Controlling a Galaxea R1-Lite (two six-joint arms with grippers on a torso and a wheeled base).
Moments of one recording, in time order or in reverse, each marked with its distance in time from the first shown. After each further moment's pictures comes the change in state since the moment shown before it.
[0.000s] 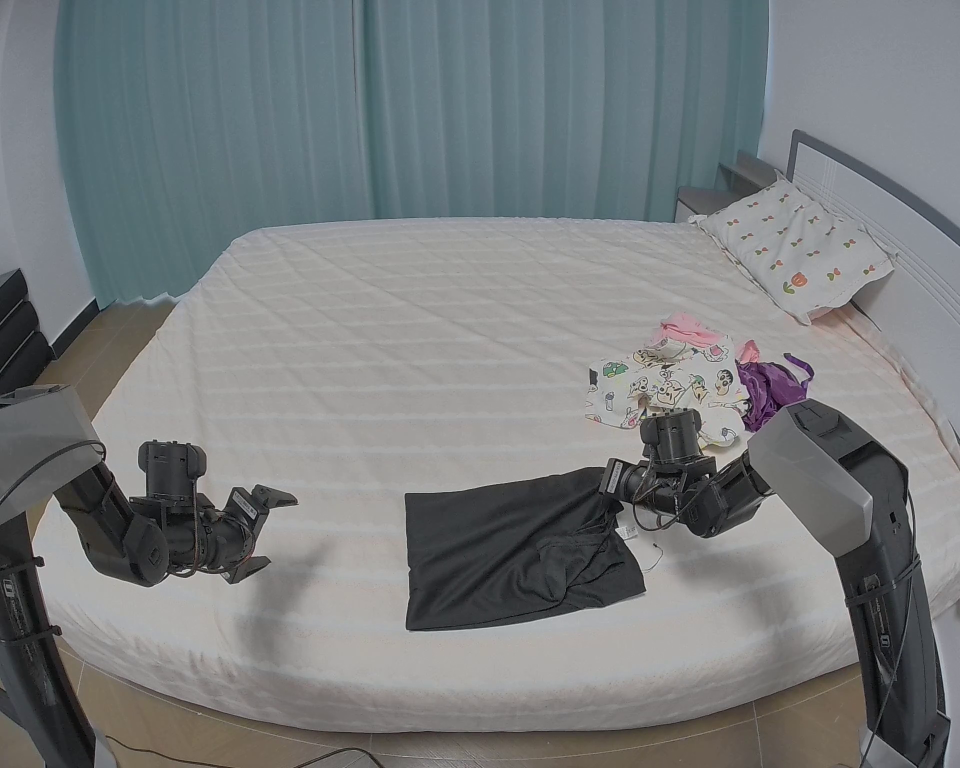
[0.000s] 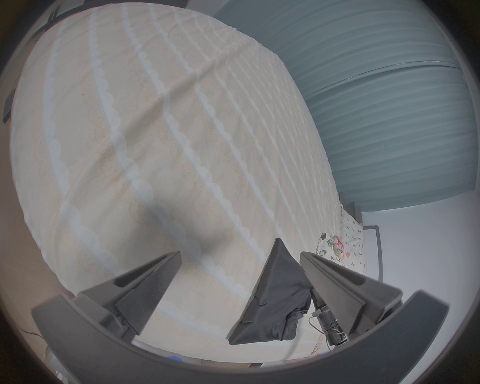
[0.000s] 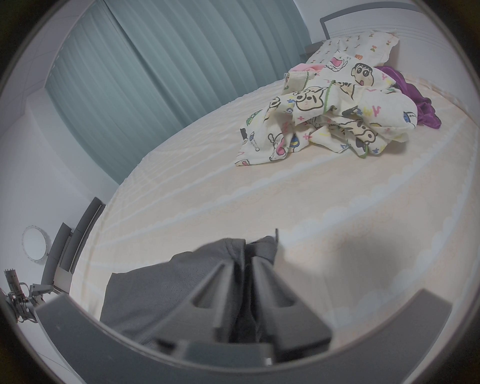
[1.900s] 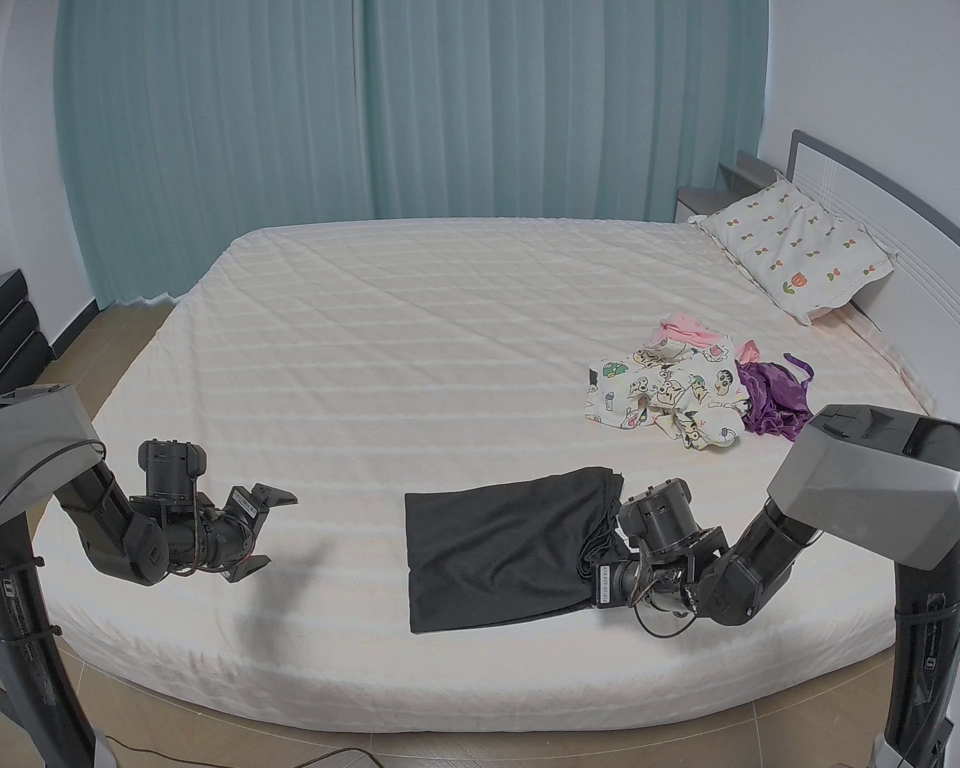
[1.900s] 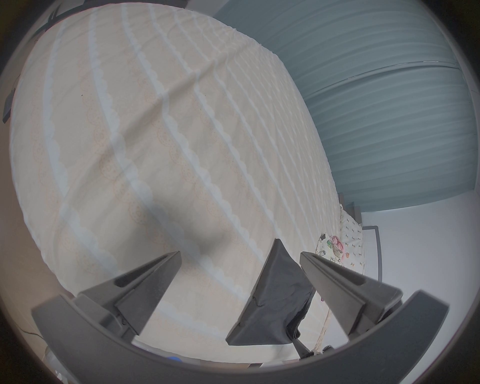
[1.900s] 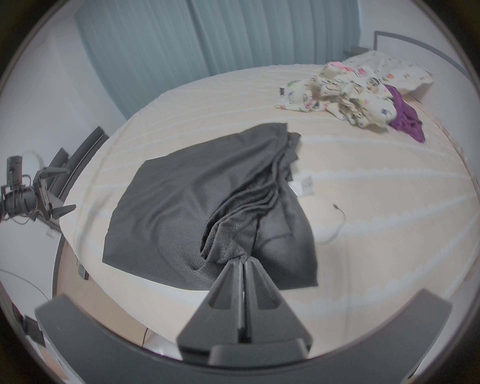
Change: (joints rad) left arm 0.001 0.001 -0.005 0.001 -0.001 -0.001; right arm 0.232 -0.321 0.629 -0.048 -0.134 -0.116
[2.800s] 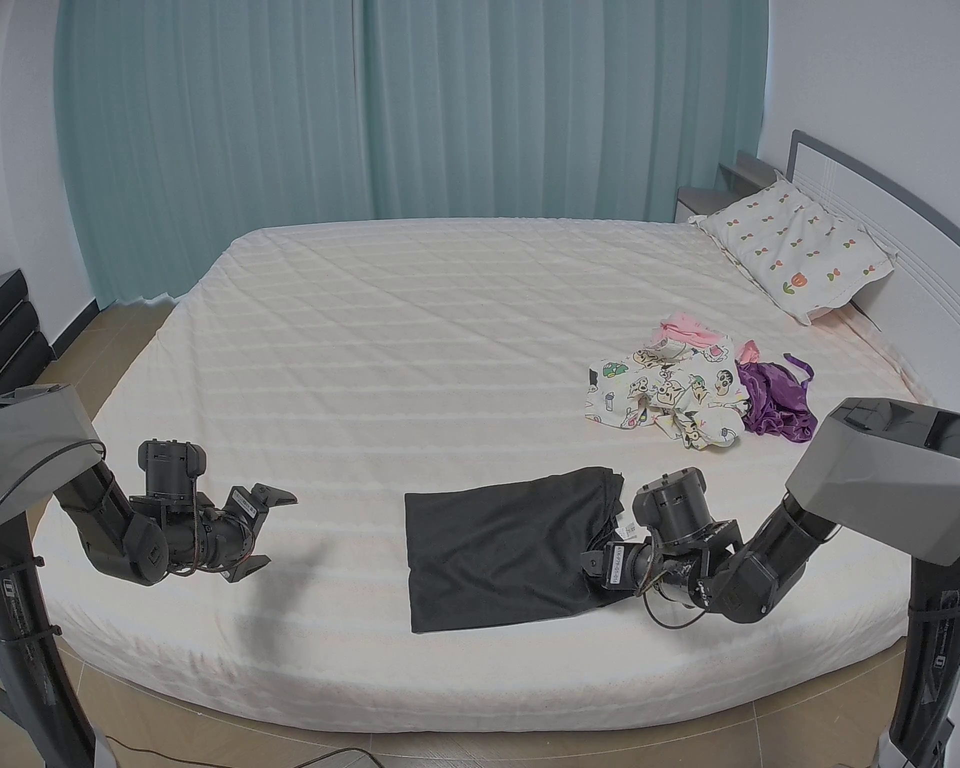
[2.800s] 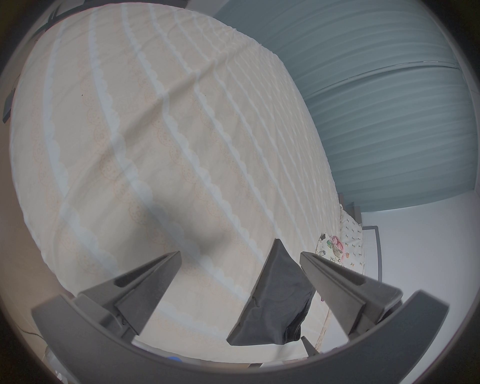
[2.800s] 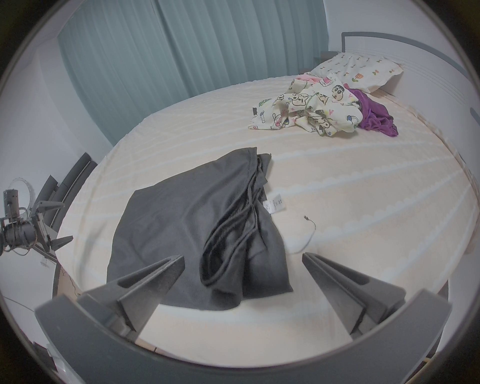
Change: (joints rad) left arm 0.001 0.000 0.000 0.000 0.000 0.000; right arm -0.008 -0.055 0.056 -0.069 -0.097 0.092
